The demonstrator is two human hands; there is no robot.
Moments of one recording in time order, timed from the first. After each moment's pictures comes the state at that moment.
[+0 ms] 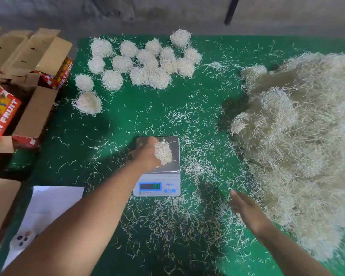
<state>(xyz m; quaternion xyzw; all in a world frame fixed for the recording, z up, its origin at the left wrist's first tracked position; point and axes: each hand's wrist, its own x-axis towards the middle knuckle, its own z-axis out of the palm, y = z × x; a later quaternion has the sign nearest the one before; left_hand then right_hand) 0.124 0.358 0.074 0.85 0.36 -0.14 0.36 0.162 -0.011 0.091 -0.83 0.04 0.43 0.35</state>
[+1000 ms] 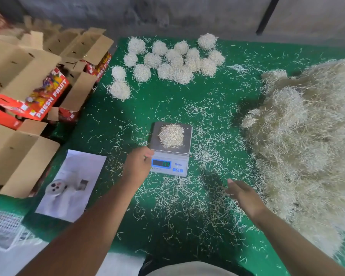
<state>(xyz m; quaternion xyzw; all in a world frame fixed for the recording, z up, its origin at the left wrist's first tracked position) -0.026 0.294 0.096 0.86 0.38 0.13 0.31 0.147 -0.031 0.104 -0.83 -0.08 0.43 0.34</state>
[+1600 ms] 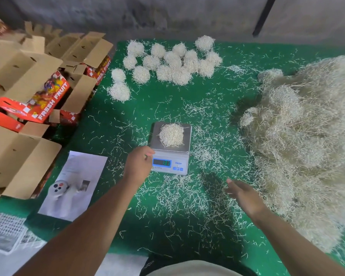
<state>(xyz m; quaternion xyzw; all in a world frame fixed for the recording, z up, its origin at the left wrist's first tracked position) -0.028 0.290 0.102 0.85 0.39 0.12 0.33 0.134 -0.039 0.108 -0.83 -0.07 0.42 0.36</state>
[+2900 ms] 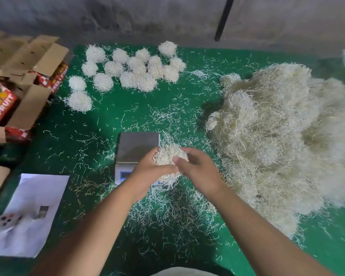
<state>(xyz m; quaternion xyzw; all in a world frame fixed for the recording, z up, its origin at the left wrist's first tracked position) 0.066 0.197 0.182 0.60 0.32 -0.05 0.73 0.158 0.037 0.204 -0.77 -0.17 0.34 0.51</state>
